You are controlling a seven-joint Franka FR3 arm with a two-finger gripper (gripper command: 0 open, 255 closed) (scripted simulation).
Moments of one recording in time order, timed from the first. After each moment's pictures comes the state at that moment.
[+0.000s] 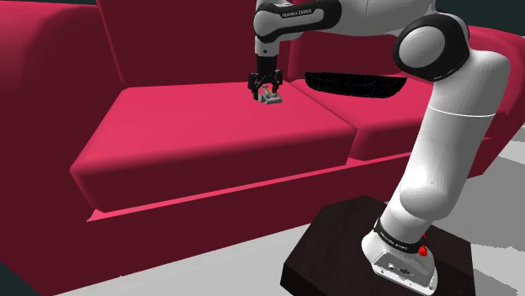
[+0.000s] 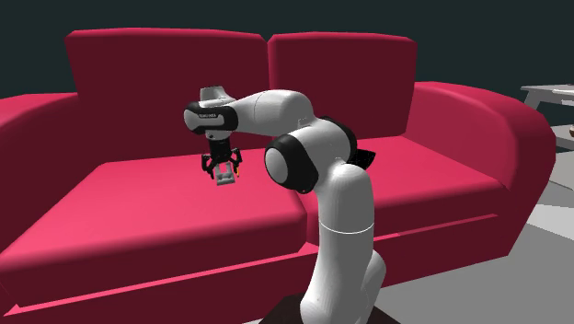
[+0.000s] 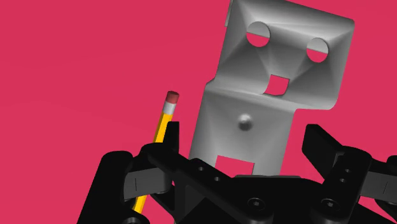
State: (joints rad) arm -0.06 0.13 -0.06 -1.61 0.00 1.73 0.17
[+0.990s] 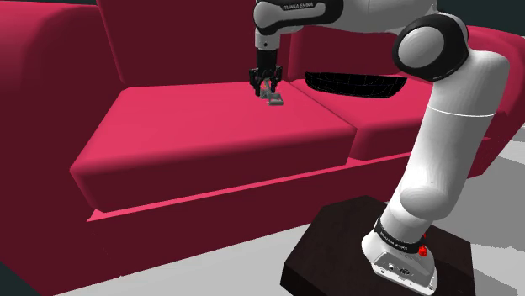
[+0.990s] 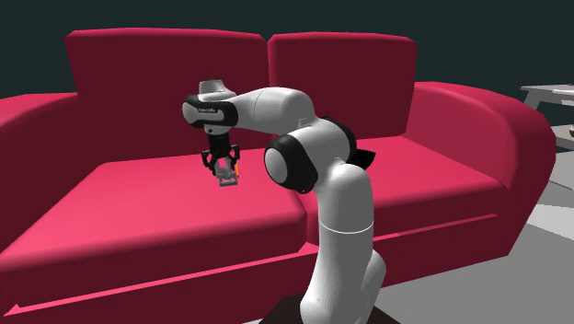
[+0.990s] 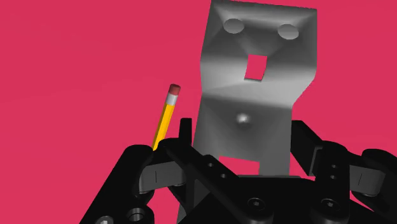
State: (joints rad) arm -0.06 0.14 -0.06 -1.55 0.00 1.68 0.17
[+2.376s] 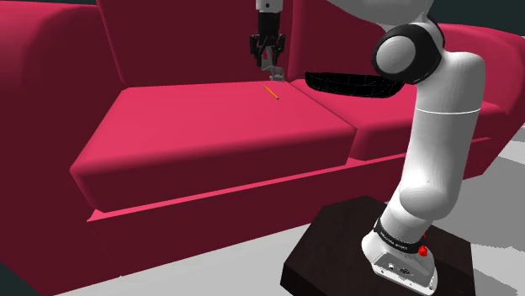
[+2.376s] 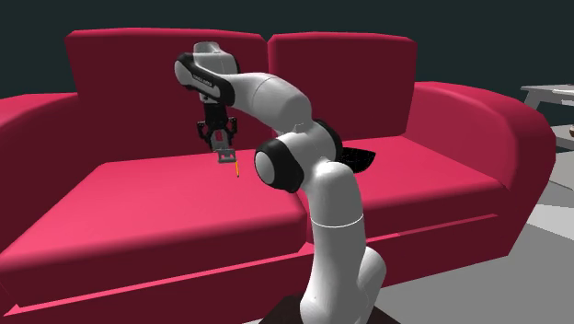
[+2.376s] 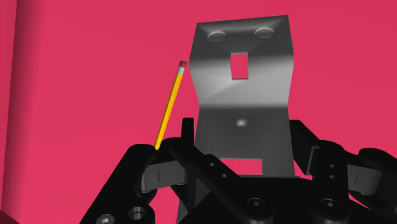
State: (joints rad) arm -0.07 0.25 -0.06 -1.10 0.01 1.34 0.16
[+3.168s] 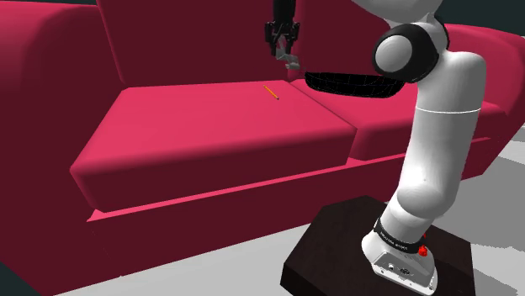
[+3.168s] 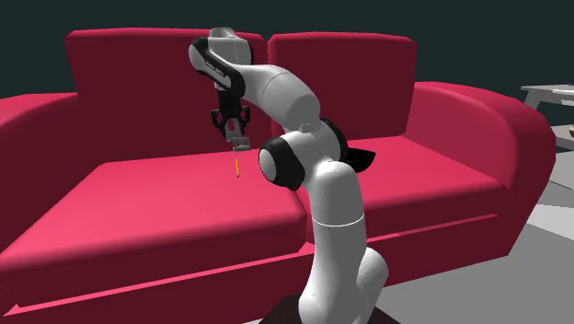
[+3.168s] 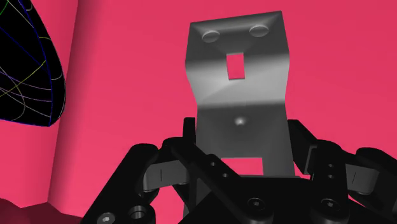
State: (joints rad) arm -0.13 0.25 -0.09 -0.99 0.01 1.23 0.07
